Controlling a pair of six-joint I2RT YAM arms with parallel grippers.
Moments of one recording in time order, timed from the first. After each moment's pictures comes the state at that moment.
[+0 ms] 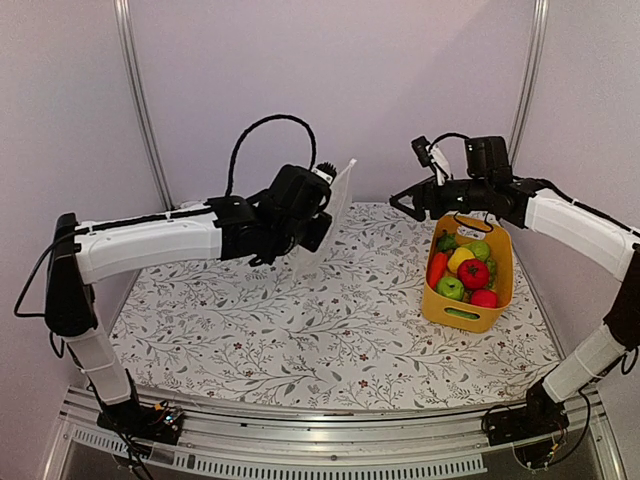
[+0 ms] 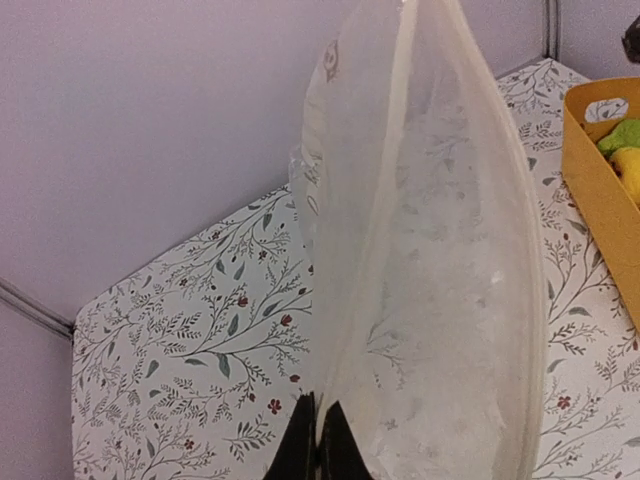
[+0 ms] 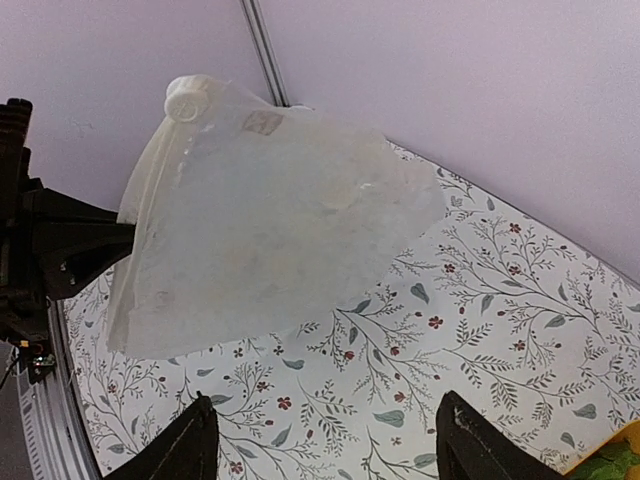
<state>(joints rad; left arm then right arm) -0.99 1.77 1.52 -0.36 -0.70 -0.04 0.43 1.49 1.29 -0.25 -0.46 -0.03</state>
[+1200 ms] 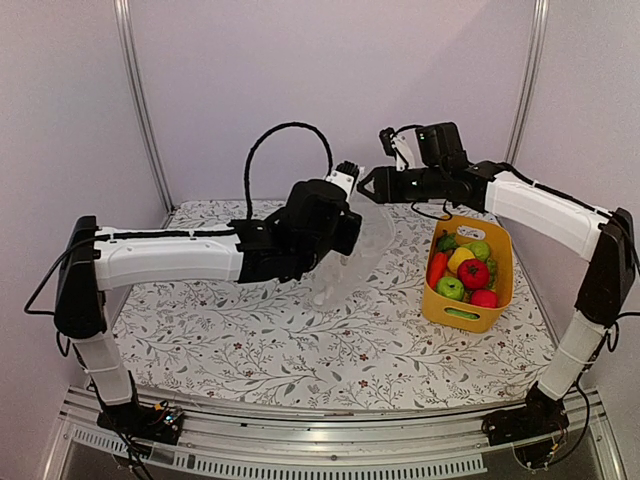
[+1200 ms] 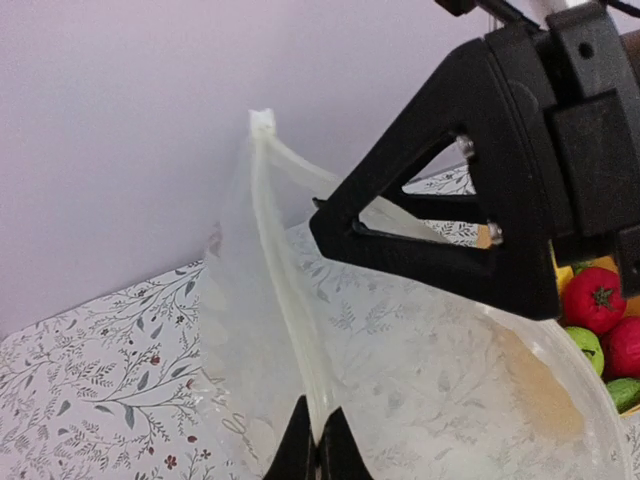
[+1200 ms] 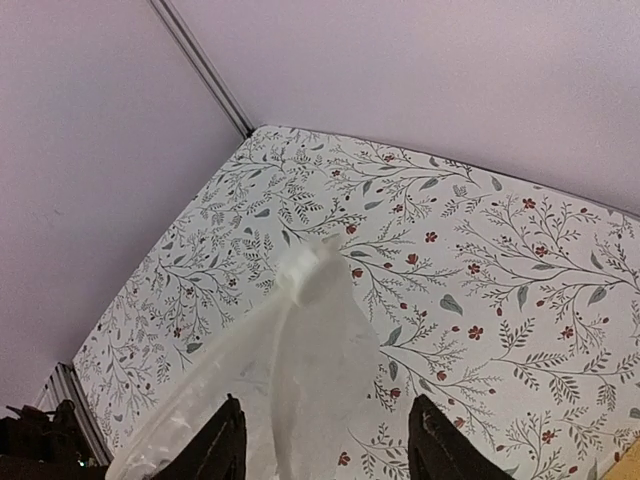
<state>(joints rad) -1.08 1.83 1.48 0.00 -0.69 -0.10 0.61 1.73 1.57 -0.30 -0.21 0.31</state>
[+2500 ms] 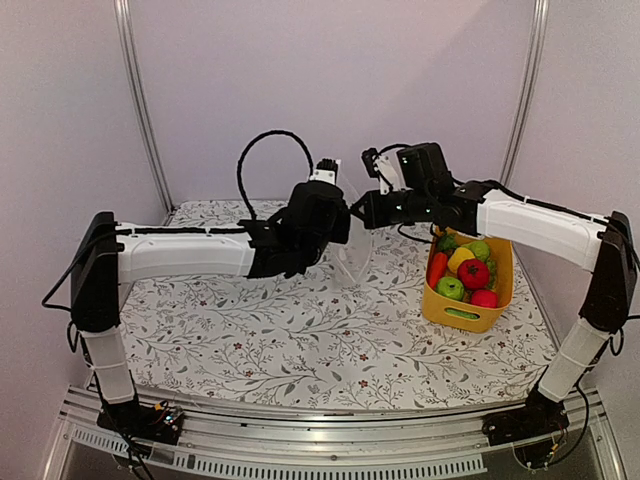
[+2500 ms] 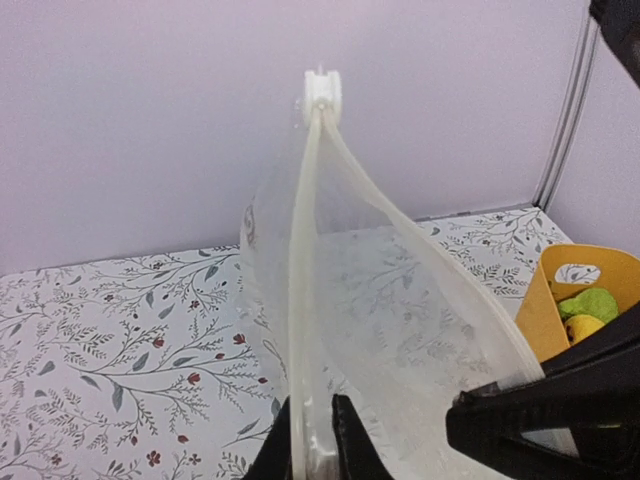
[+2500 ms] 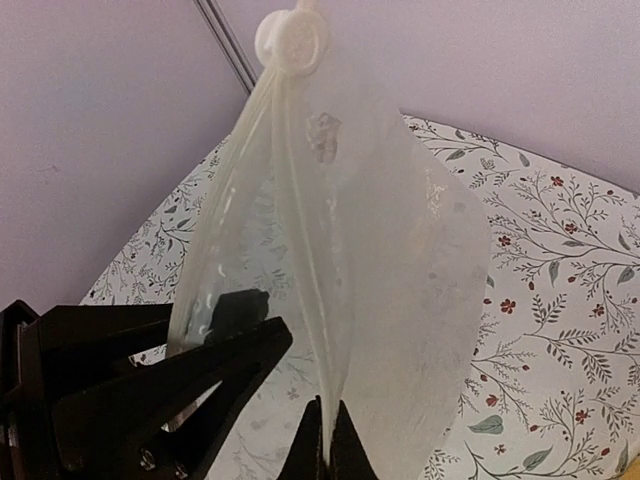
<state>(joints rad) -1.01 1.90 1.48 0.08 -0.76 -0.26 0.73 1.70 1.46 -0.24 -0.12 0.30</state>
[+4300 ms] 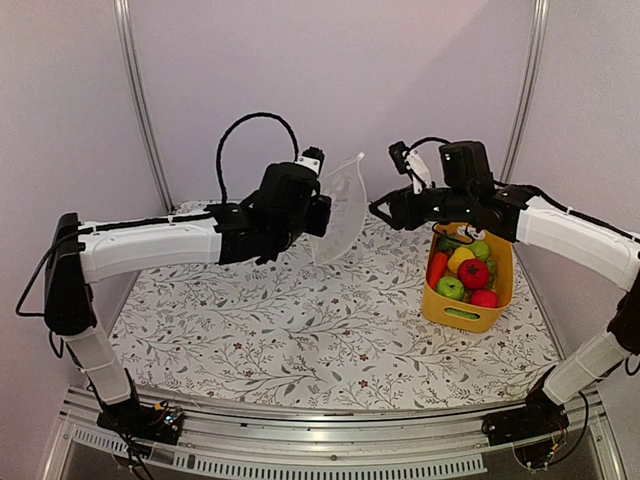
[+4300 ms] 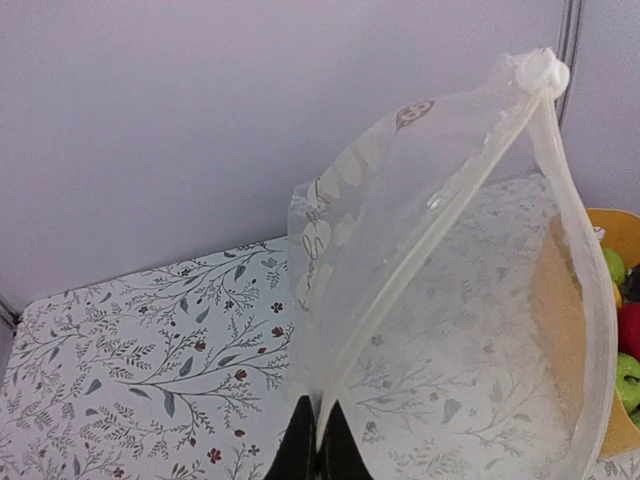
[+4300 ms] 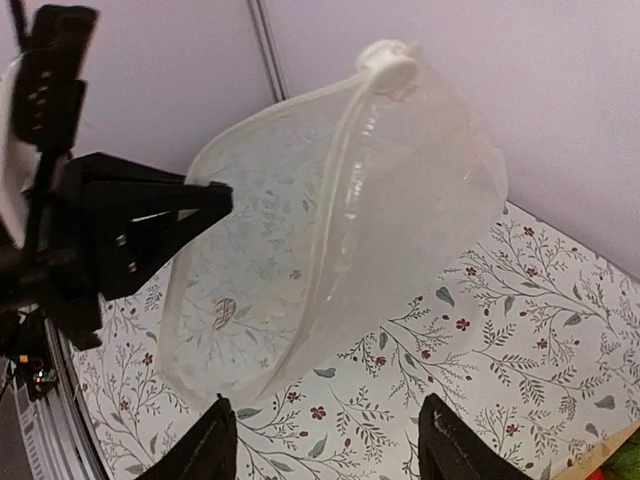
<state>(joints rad) -0.96 1.76 1.44 -0.05 -0.67 -0.17 0.65 1.50 1.29 -0.23 -0.17 0.12</state>
